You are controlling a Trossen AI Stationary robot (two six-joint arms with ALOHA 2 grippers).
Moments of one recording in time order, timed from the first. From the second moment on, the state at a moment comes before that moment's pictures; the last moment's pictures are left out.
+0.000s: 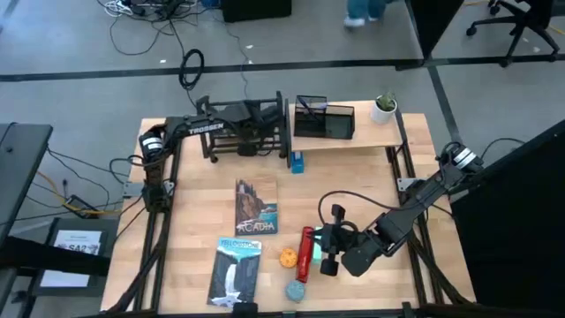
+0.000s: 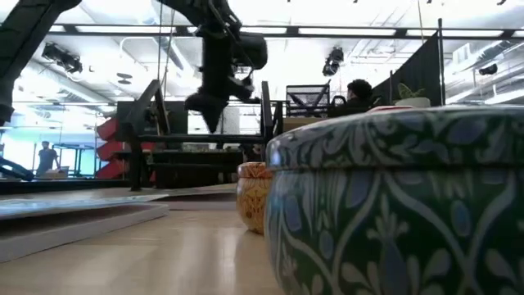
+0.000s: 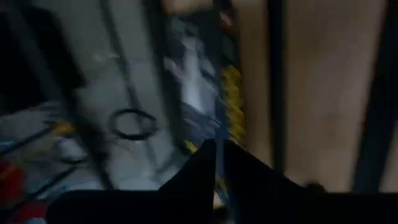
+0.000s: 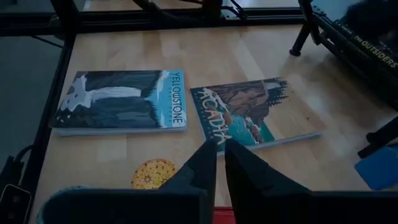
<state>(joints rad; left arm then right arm) 0.46 1.89 1.66 -1.20 -0.44 0.55 0.68 1.57 1.19 -0.37 0.78 0.52</state>
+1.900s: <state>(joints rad) 0.35 1.89 1.71 -0.91 -1.16 1.35 0.66 1.57 1.19 -0.33 0.77 0.49</state>
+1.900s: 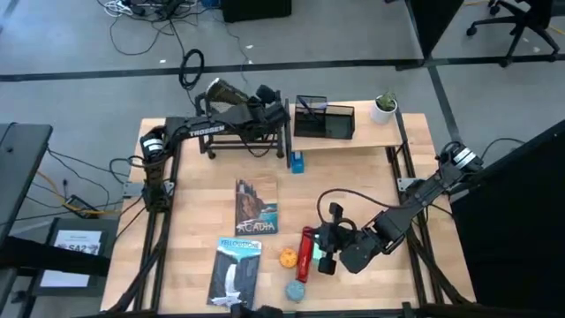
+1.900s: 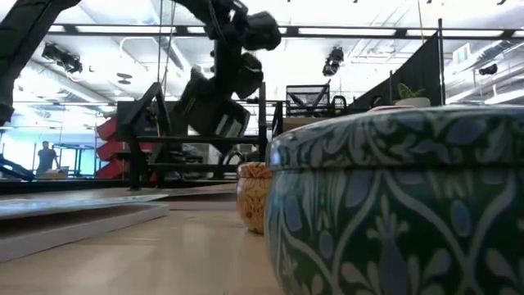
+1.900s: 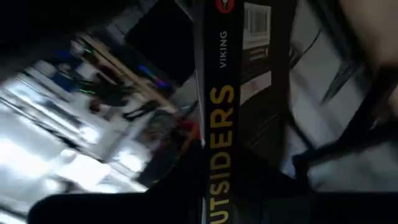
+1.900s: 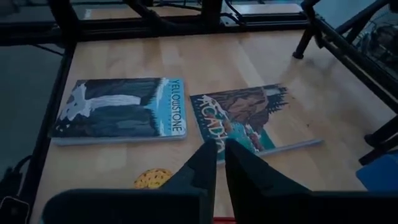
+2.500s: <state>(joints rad) 0.18 1.89 1.71 -1.12 -0.95 1.46 0.69 1.57 1.19 -0.33 0.77 0.49</state>
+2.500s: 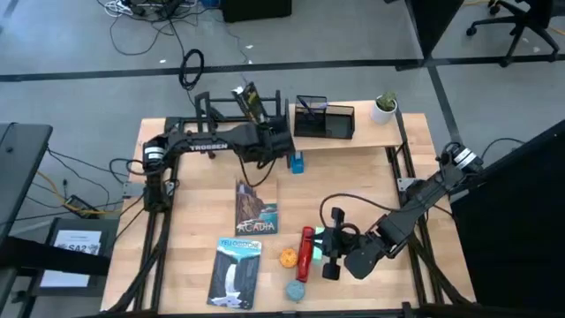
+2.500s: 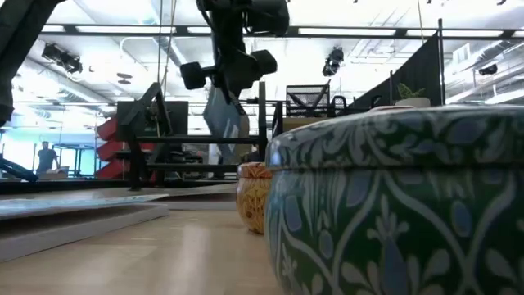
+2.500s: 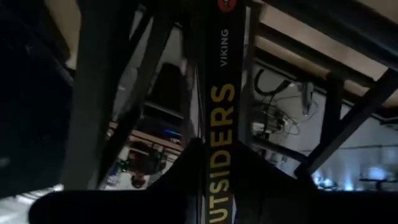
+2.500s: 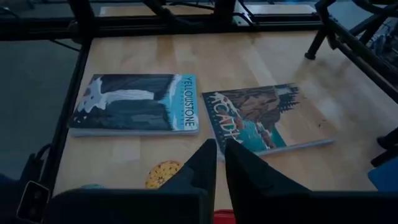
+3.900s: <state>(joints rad) 0.20 1.97 1.71 -0.93 -1.03 1.72 0.69 1.57 1.19 -0.31 0.77 0.47</state>
